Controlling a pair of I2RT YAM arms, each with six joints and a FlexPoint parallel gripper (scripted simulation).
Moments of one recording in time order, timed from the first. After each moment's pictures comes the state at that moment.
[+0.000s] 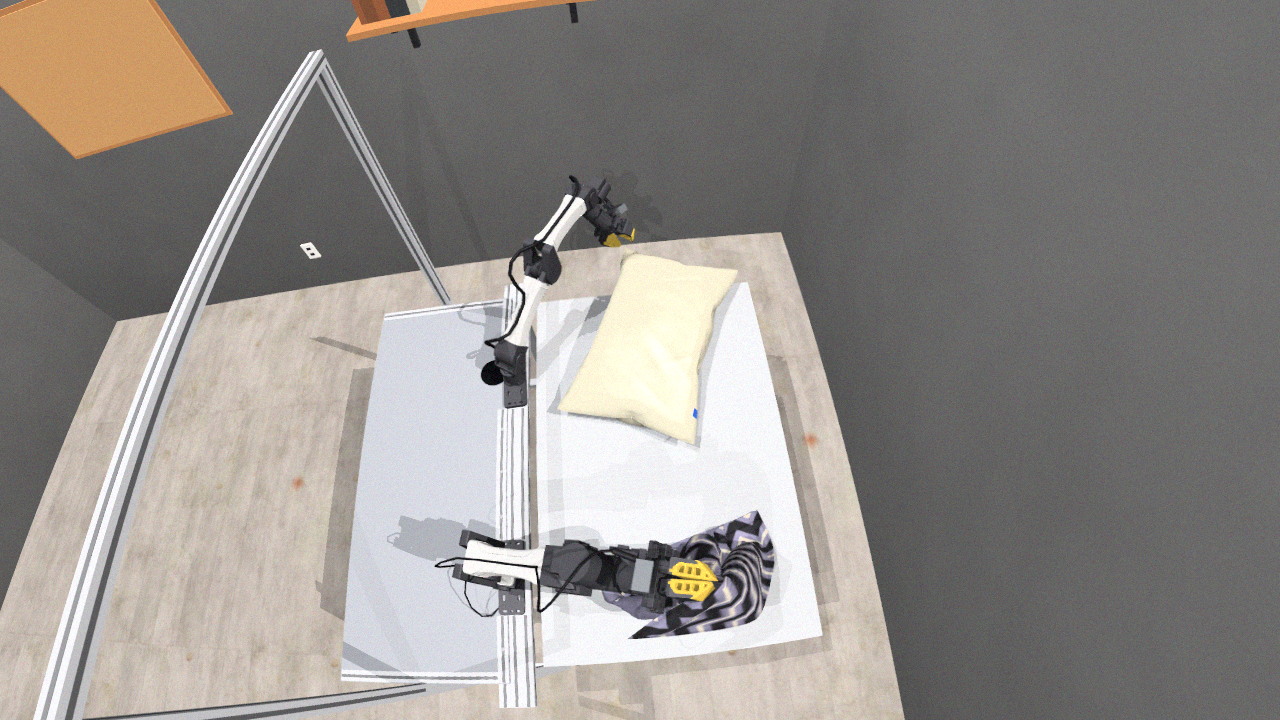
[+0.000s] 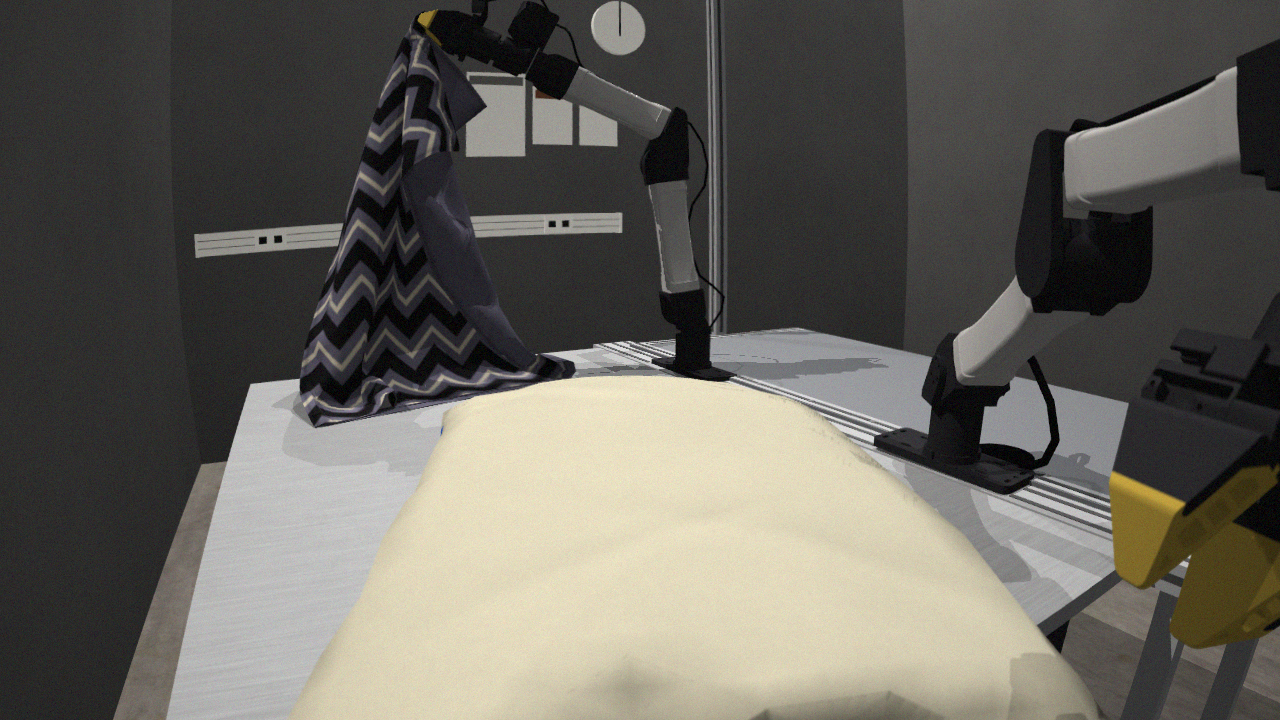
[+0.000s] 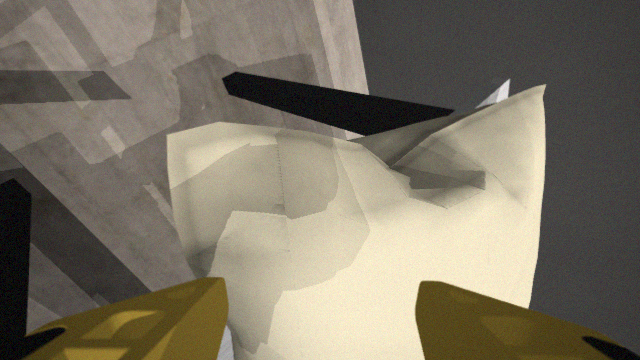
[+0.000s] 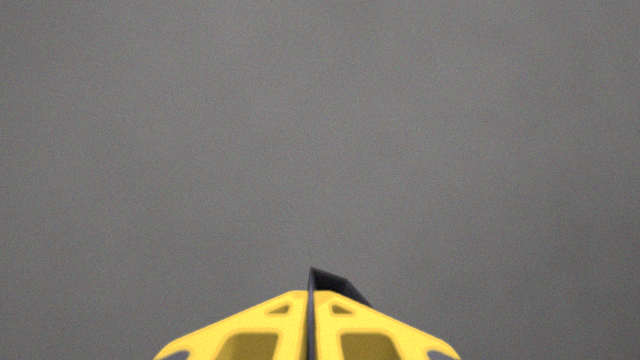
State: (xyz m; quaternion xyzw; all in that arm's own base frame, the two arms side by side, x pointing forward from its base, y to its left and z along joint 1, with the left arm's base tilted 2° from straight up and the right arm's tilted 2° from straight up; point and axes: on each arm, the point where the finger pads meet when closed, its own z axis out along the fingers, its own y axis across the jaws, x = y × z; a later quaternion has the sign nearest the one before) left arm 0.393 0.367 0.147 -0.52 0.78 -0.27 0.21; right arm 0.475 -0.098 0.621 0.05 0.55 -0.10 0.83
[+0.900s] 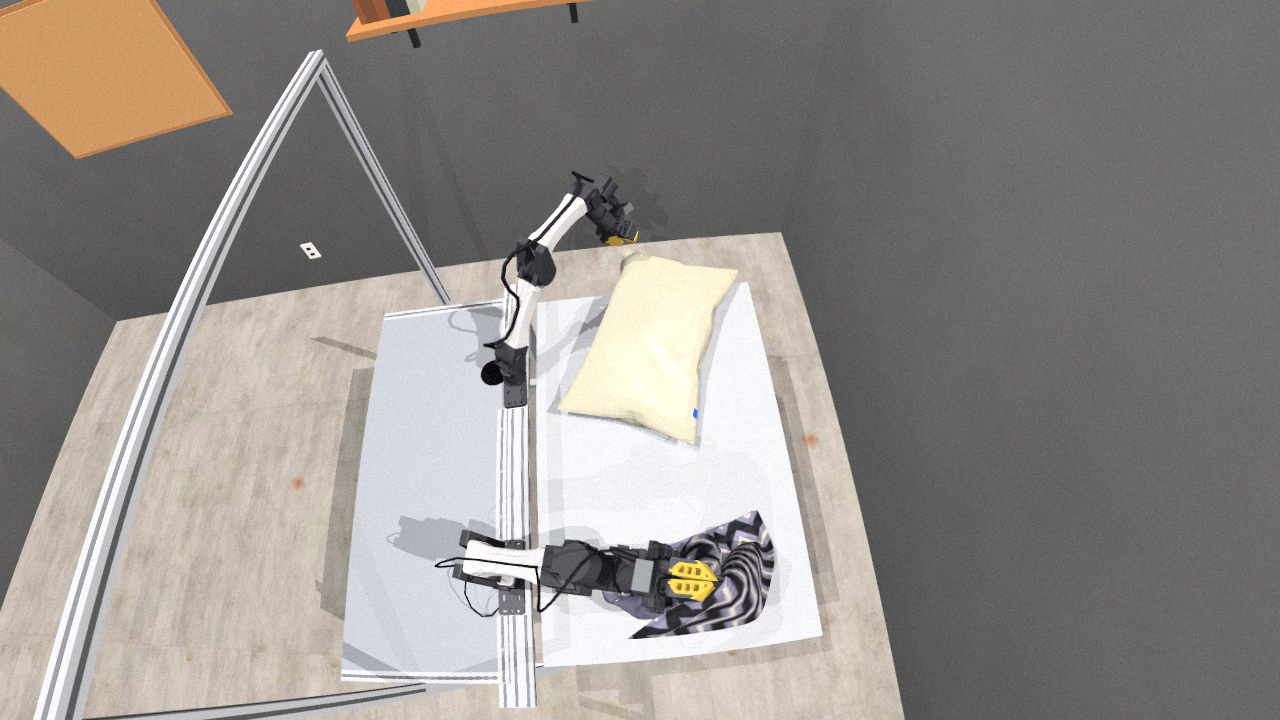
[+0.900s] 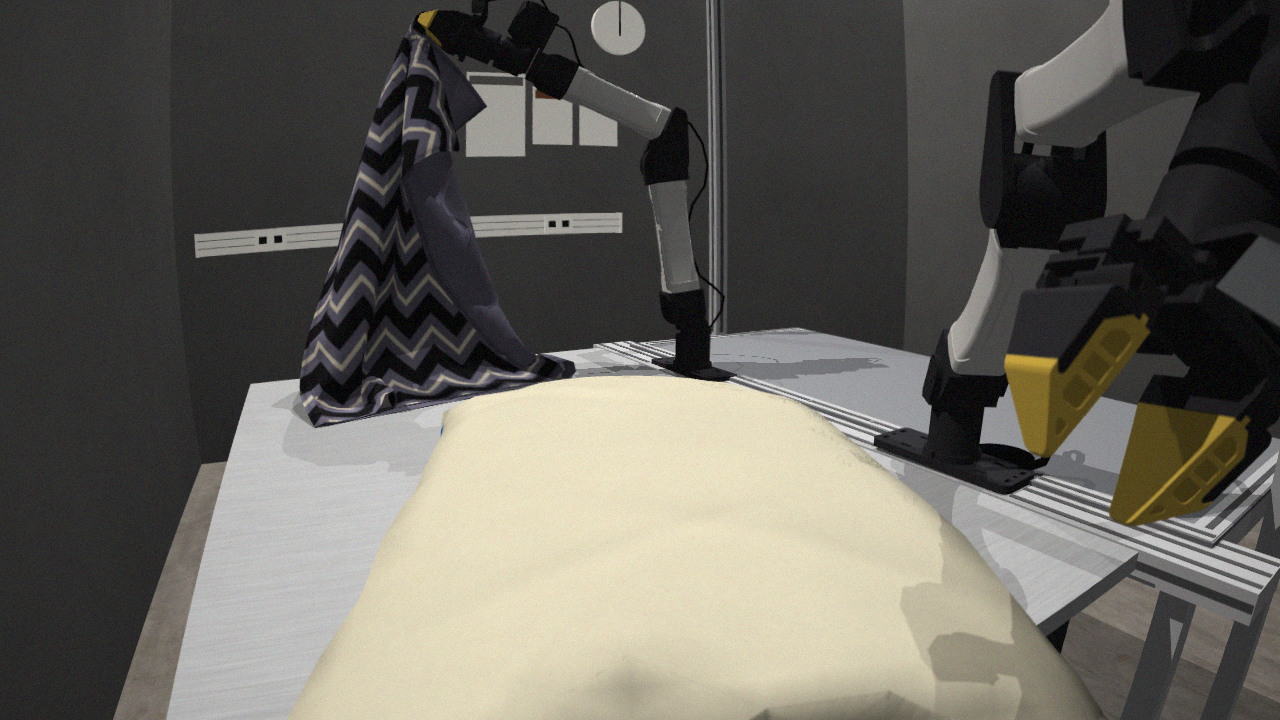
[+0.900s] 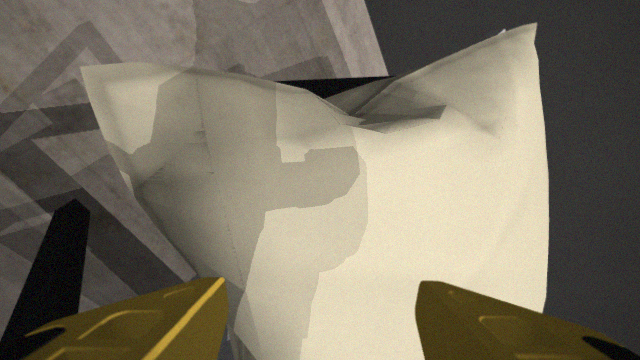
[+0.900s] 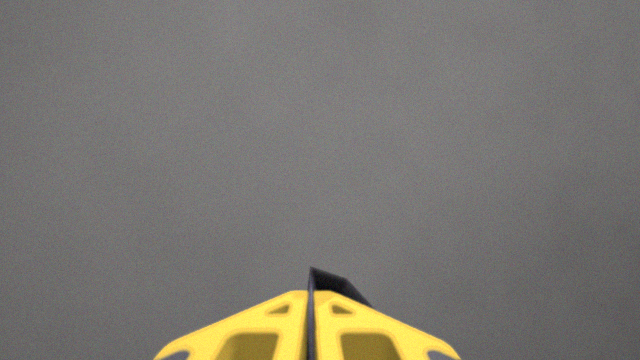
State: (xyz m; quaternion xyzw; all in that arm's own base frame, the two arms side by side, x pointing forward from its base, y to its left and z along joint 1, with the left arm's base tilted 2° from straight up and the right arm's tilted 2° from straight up) left arm 0.397 0.323 0.188 -0.47 0.83 -0.20 0.22; right arm 0.475 -0.098 0.621 0.05 0.55 -0.10 0.83
